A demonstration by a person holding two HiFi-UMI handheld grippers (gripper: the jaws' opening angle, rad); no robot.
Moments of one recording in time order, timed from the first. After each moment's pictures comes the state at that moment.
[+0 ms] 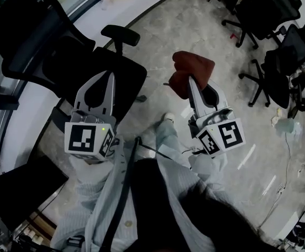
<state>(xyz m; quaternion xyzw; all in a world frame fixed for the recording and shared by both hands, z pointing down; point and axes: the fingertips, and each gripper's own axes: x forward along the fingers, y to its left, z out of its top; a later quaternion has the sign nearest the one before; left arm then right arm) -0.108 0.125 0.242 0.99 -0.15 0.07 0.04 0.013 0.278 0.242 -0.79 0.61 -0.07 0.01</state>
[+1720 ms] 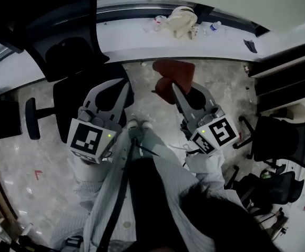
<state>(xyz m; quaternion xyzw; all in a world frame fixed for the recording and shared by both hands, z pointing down) 0.177 -0.080 0.272 0.93 -0.36 0.07 0.07 0.289 -0.061 0.265 -0.44 0.89 -0.09 -0.05</state>
